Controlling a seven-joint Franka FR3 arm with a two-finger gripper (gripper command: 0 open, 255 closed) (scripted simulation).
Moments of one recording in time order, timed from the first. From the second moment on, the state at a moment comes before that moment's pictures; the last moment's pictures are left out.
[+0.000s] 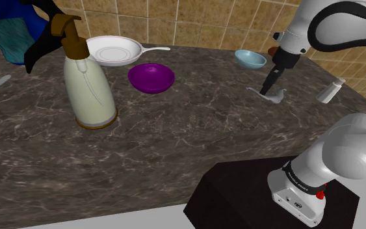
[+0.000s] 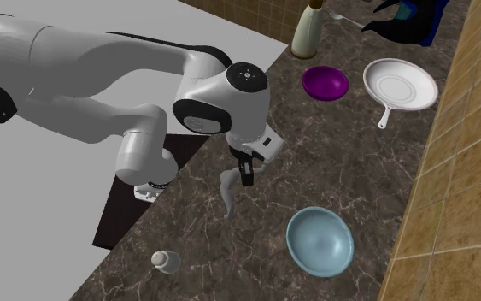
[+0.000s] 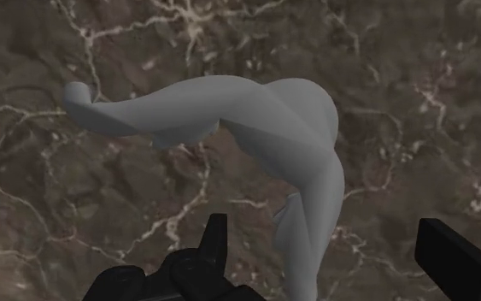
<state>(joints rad) 0.00 -0.84 -0.14 -2.71 -0.12 1.86 -0.24</state>
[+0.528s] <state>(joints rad) -0.01 -0.82 -0.15 -2.76 -0.13 1.94 -0.24</state>
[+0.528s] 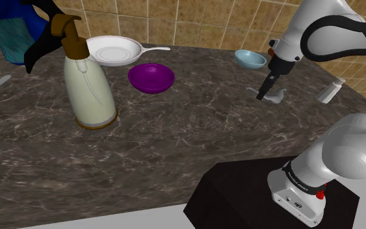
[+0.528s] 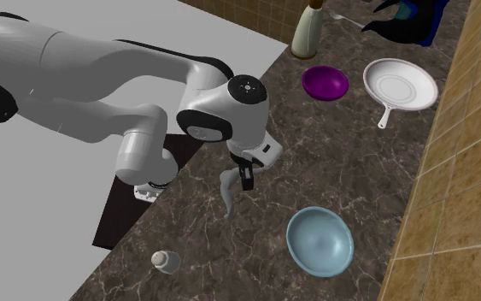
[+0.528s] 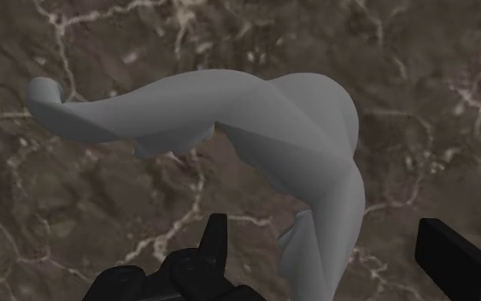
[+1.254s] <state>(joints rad) -0.01 -0.82 -0.15 -2.76 -0.13 1.94 -0.24</state>
